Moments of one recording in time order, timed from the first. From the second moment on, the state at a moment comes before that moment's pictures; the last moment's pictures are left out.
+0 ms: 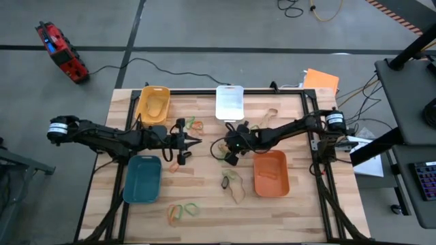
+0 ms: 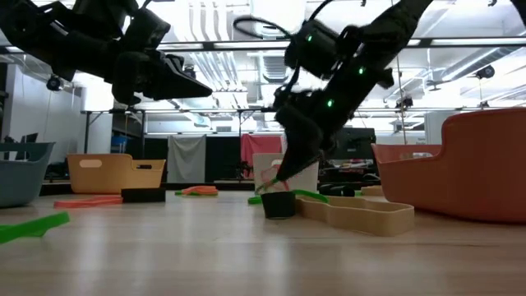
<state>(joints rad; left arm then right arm) 0.04 1.14 0.36 0.53 -0.10 0.42 -0.05 1.87 1.01 -0.03 0.20 0.28</state>
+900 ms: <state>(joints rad) 0.04 1.14 0.36 0.53 -0.09 0.42 -0.05 1.86 1.01 -0.07 0.21 0.39</state>
